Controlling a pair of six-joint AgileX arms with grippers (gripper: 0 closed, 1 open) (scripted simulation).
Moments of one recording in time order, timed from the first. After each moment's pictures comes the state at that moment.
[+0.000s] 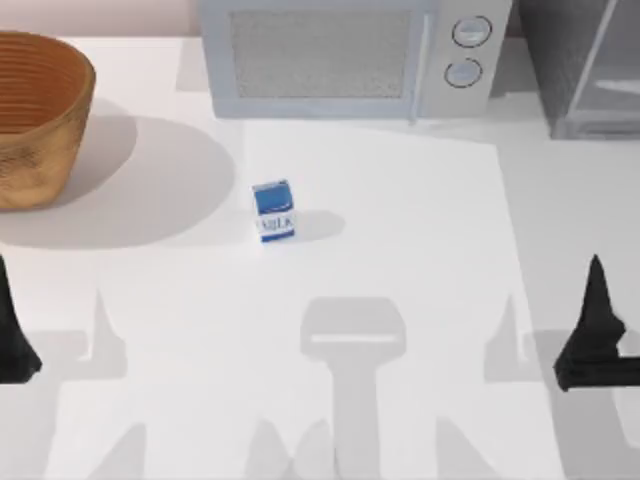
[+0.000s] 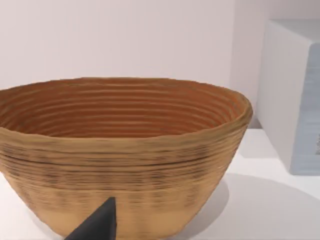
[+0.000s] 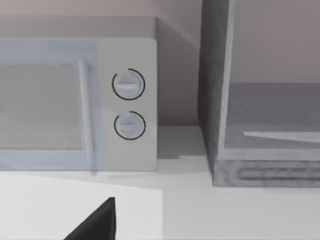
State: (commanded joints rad) left arm 0.00 0.00 0.00 0.00 0.00 0.00; right arm 0.92 0.77 0.02 0.73 0.93 0.02
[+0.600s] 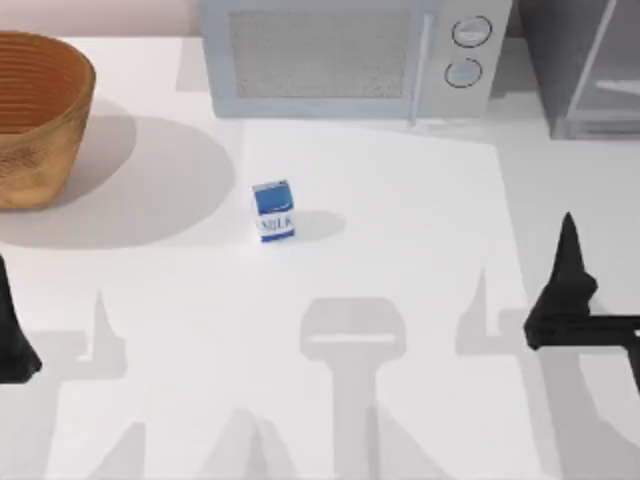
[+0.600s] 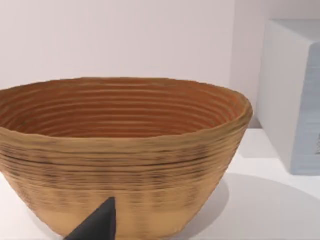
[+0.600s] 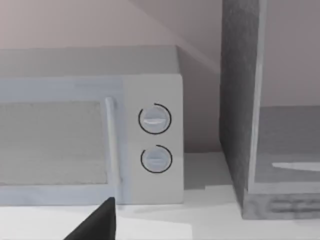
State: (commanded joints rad) left arm 0.00 0.00 0.00 0.00 0.00 0.00; right arm 0.93 0.93 0.14 0.81 0.92 0.02
